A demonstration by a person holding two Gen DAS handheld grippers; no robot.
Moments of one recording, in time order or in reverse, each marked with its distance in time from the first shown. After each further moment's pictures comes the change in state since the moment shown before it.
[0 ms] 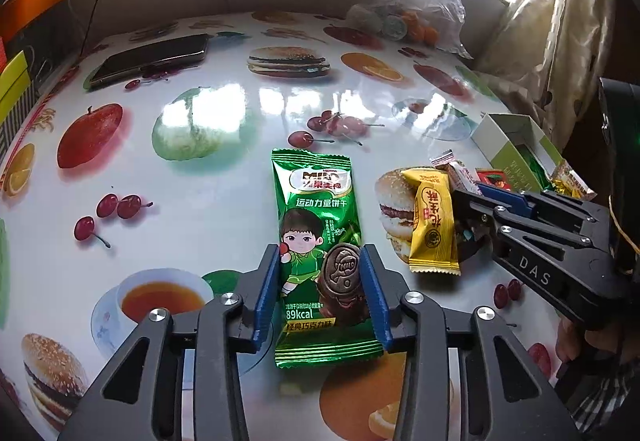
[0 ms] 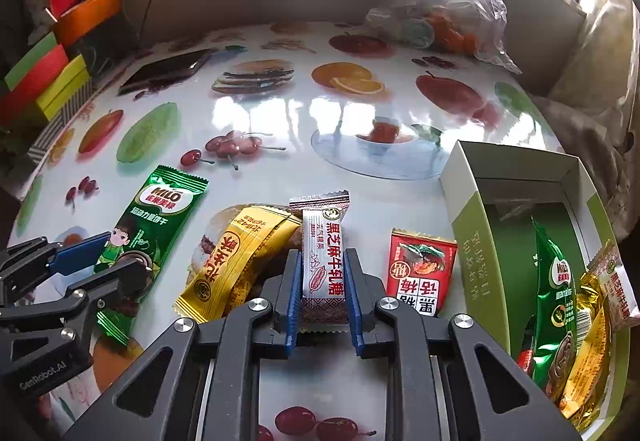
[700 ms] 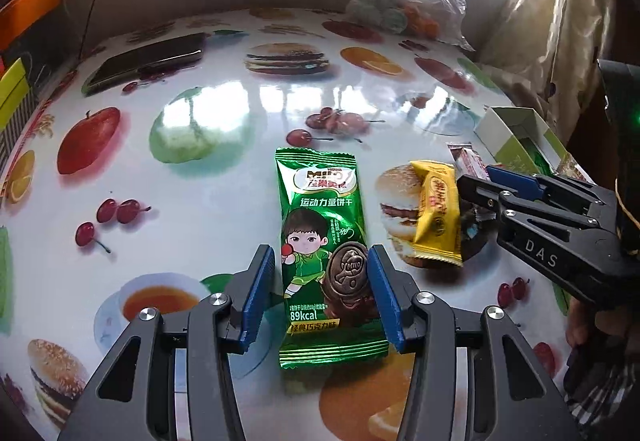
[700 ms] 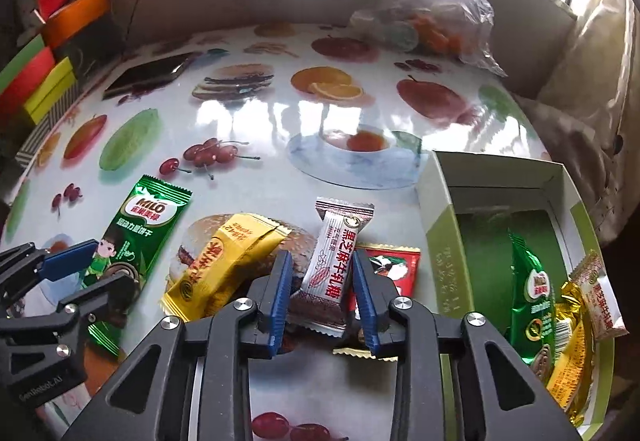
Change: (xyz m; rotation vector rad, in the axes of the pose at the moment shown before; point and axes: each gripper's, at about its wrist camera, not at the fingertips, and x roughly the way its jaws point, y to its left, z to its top) left arm 0.004 -0.005 0.001 0.021 0.023 0.022; right arm 0.000 -0.009 0.007 -0.002 0.006 -0.048
